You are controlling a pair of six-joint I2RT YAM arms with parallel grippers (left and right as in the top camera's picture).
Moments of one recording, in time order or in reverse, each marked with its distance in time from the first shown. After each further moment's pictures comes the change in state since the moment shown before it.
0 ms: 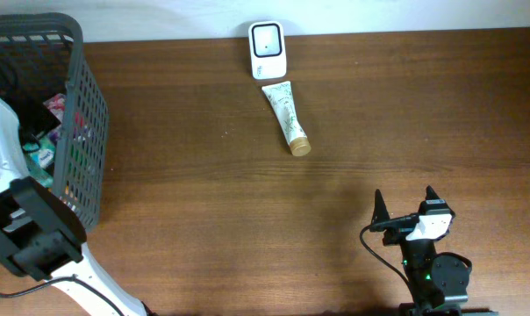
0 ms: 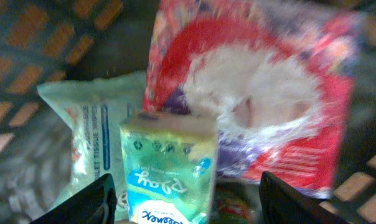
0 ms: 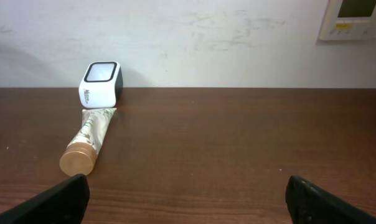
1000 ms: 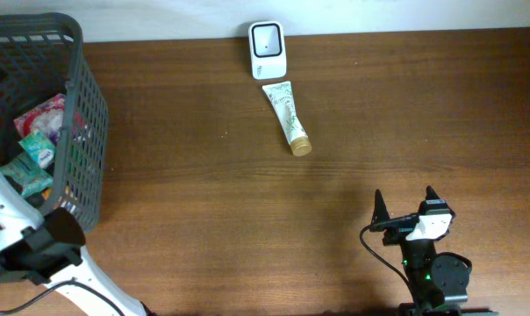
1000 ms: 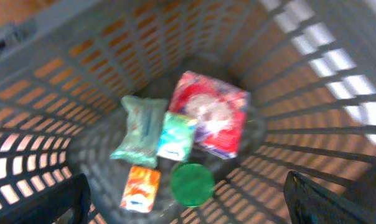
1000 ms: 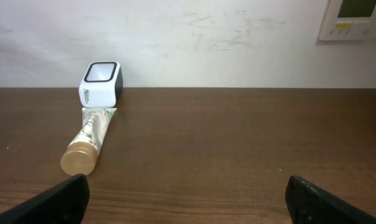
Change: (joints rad) left arm 0.014 -0.019 0.783 -0.564 0.003 -0.171; right arm 0.000 0.000 0.000 0.000 0.000 0.001
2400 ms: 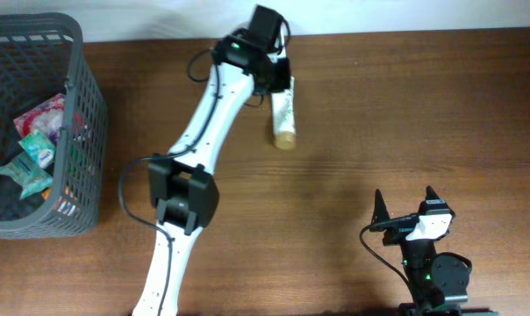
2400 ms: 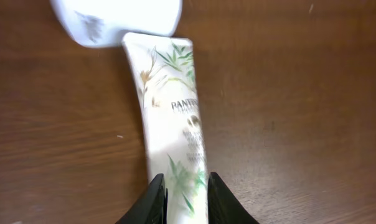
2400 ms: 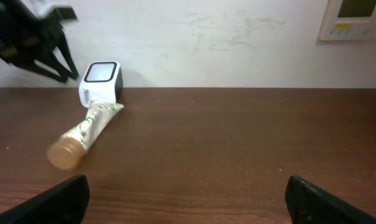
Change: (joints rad) left arm -0.972 0.387 -0.199 0.512 0.258 0.002; right arm 0.000 0.000 0.000 0.000 0.000 -0.001
